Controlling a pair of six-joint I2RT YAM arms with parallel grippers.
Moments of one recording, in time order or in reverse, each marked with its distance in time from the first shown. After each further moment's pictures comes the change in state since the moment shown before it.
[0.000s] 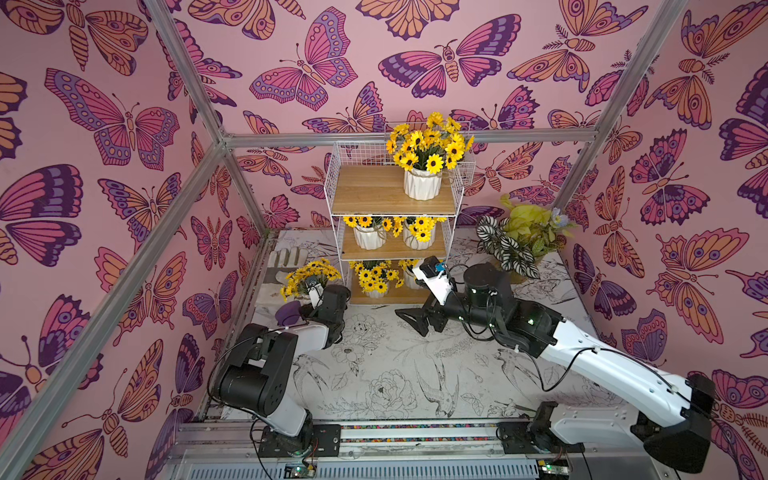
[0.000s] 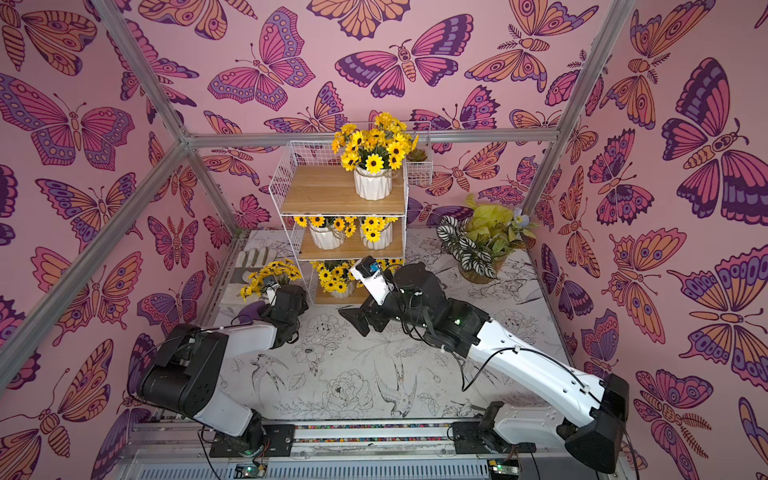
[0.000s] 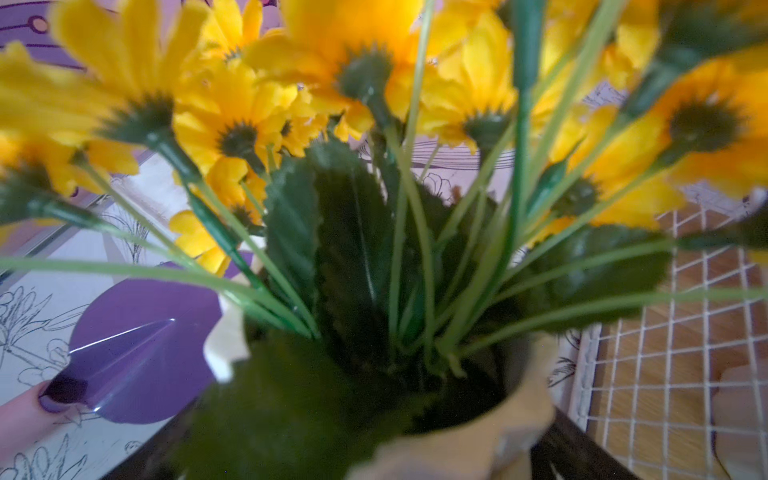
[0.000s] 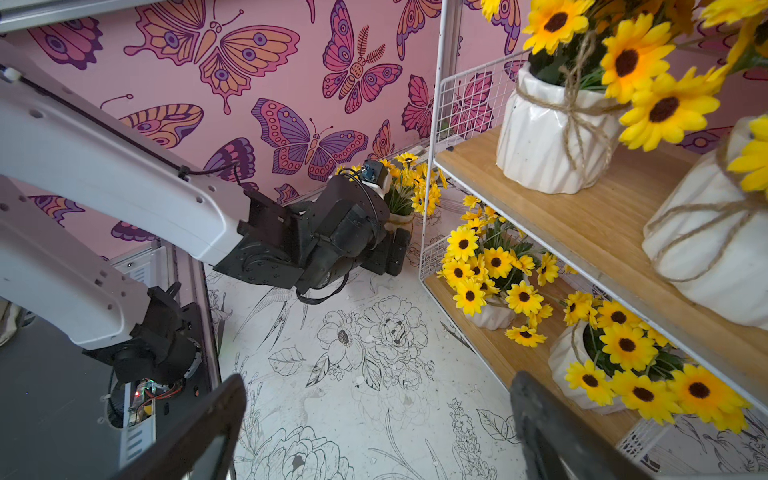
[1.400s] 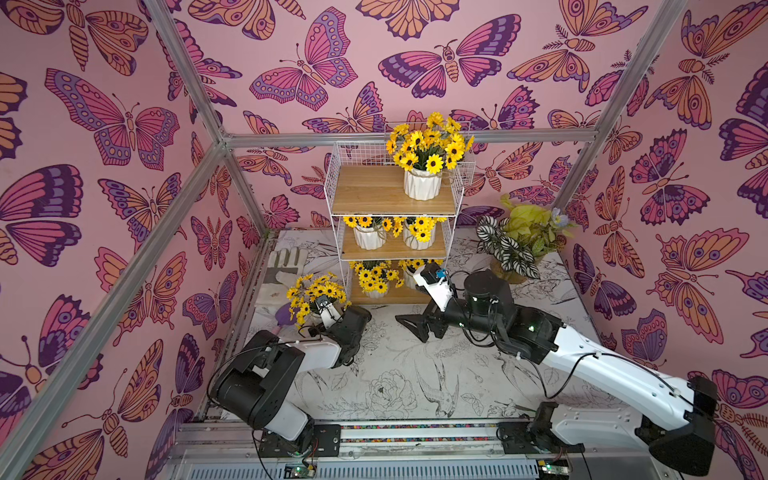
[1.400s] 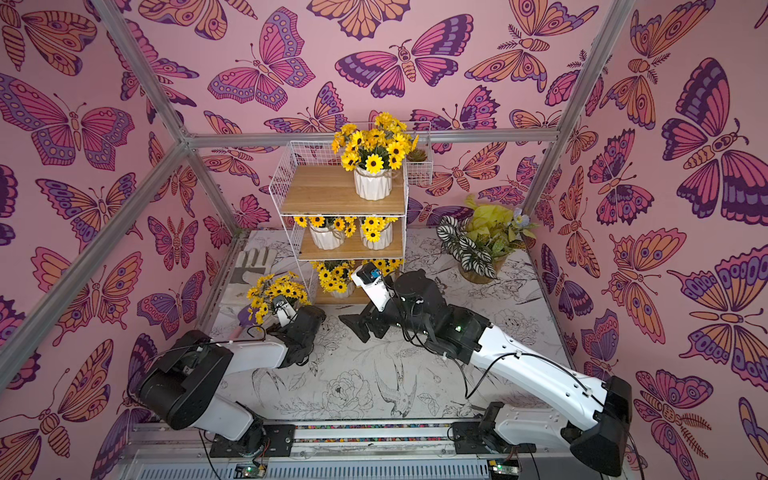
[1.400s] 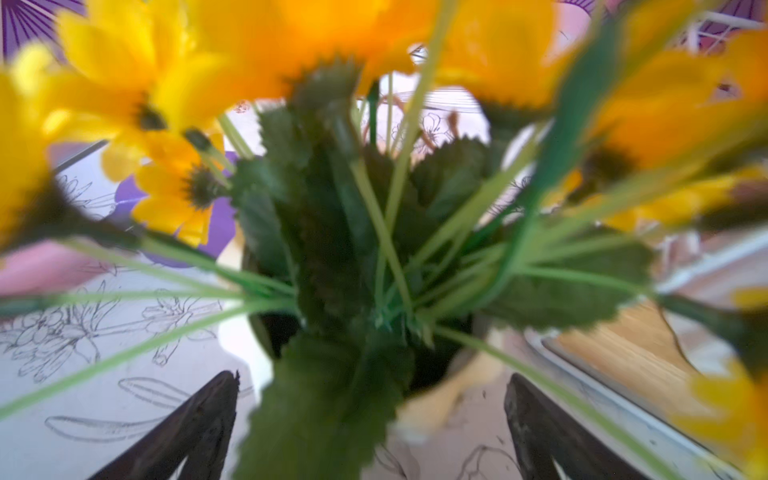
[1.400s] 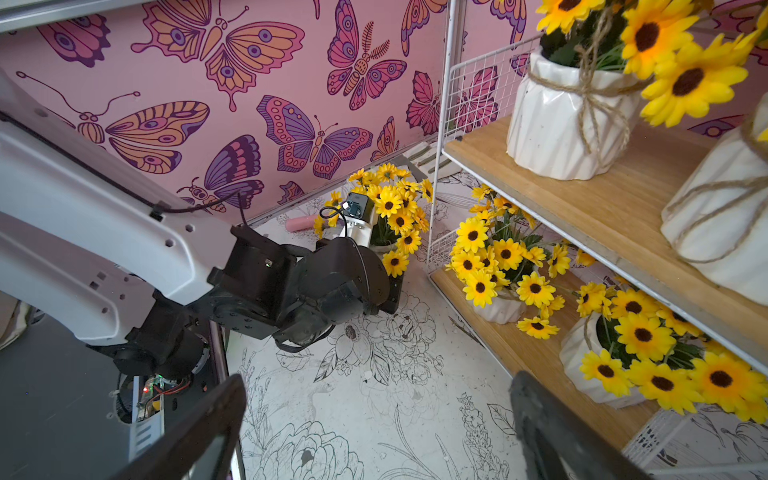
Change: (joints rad) left arm -0.248 -0.051 -0.105 -0.115 -0.202 -0.293; right arm 0.026 -0.031 -0.056 0.031 0.018 0.022
